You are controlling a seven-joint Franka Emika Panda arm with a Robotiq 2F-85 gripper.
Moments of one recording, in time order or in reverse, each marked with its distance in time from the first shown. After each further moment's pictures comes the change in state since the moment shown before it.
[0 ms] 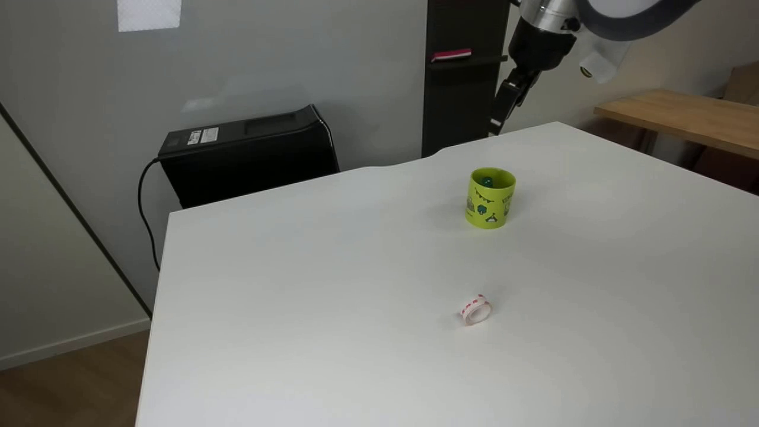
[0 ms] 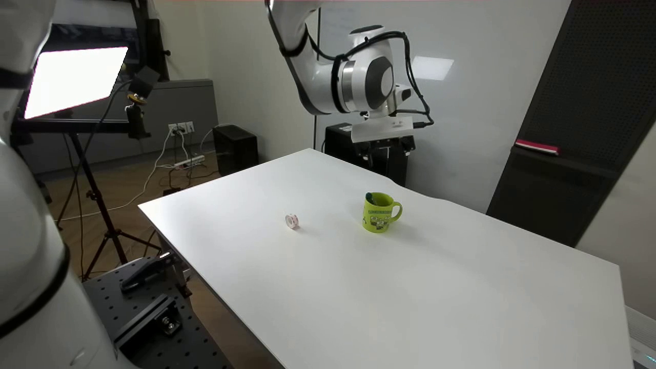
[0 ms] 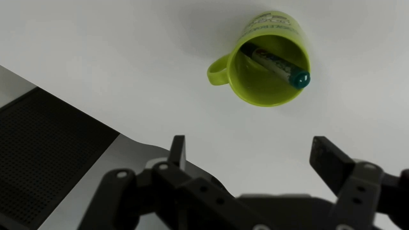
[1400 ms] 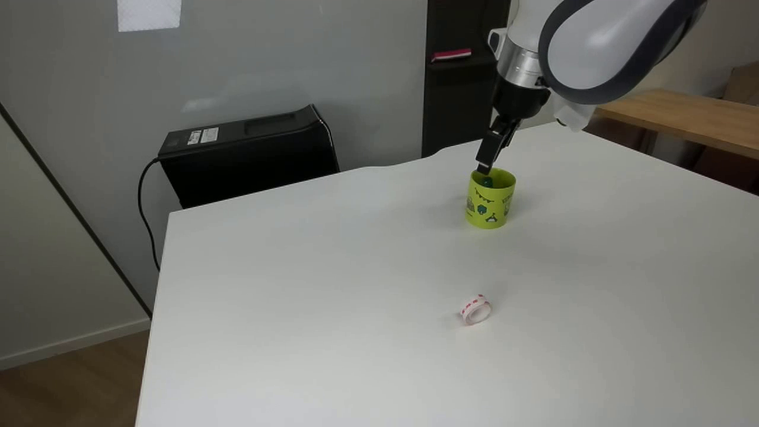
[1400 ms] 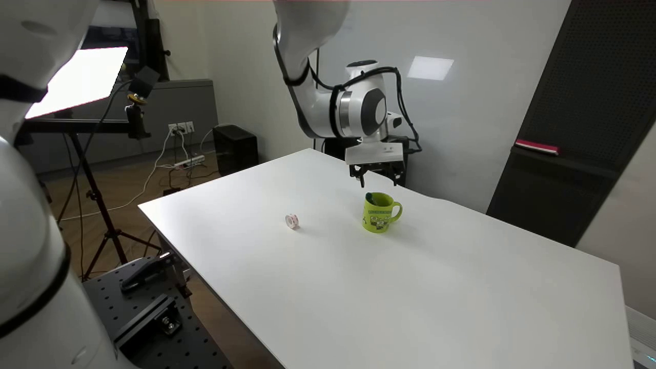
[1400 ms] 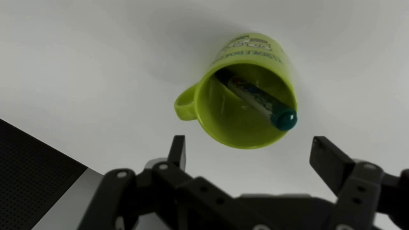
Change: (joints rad) arm 0.020 0.144 0.000 0.064 -0.001 0.000 0.020
